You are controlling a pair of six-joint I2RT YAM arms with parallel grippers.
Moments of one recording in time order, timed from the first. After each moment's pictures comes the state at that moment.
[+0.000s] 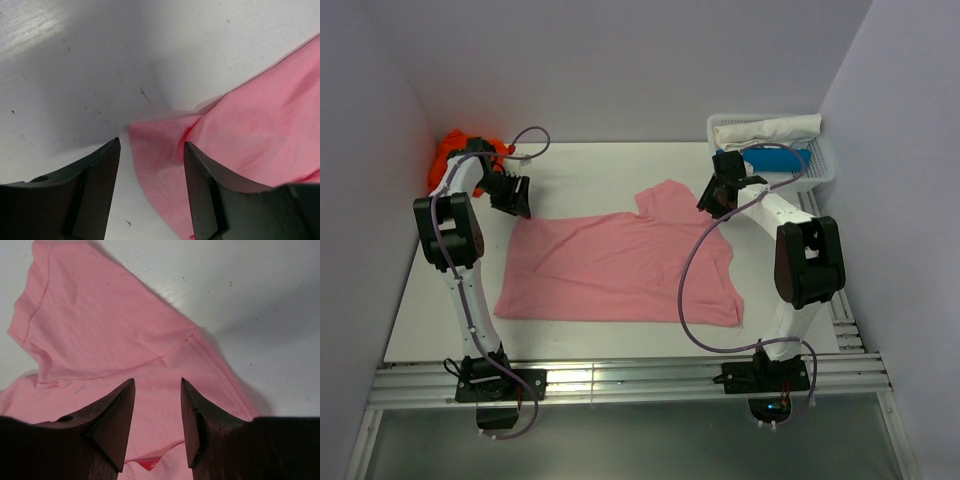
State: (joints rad) left arm 0.14 2.31 1.94 -0.98 0.46 0.45; right arm 0.20 1.80 1.28 -0.46 0.10 0.67
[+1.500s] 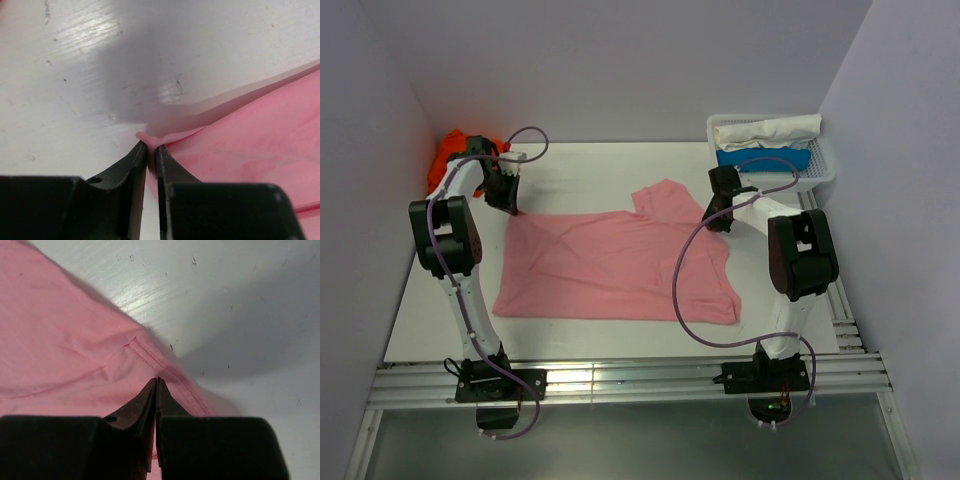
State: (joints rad) left arm 0.12 2.19 1.80 -0.84 0.28 0.37; right arm 0.20 1.87 1.20 -0.40 0.16 0.67
